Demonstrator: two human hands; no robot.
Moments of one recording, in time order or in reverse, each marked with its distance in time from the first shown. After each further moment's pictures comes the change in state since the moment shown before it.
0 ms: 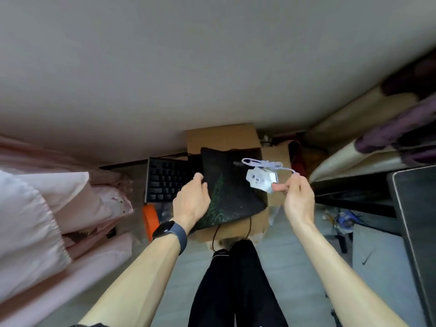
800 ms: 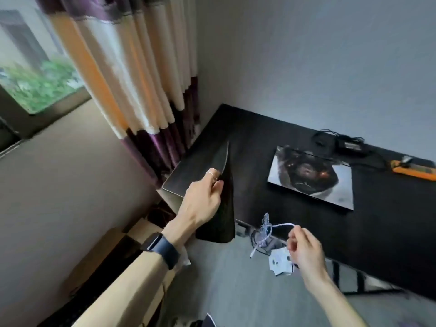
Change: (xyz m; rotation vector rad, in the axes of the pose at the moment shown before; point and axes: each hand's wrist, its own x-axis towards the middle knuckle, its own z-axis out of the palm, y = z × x) left_hand -0.419 0.309 -0.042 -0.004 -0.245 1.294; right_hand -0.403 0.133 -0.340 0.714 0.803 0.165
